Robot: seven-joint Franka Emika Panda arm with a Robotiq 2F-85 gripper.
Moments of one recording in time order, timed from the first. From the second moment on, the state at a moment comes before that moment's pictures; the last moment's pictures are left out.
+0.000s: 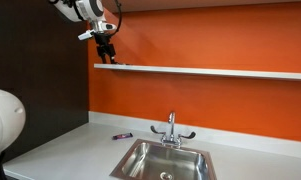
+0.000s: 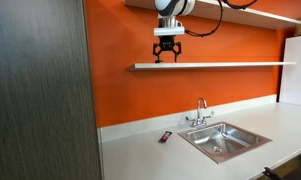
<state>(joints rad) 0.14 -0.03 0.09 -1.73 -0.22 1.94 0.71</state>
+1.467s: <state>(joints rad) 0.14 -0.19 0.13 -2.61 0.01 2.44 0.70</state>
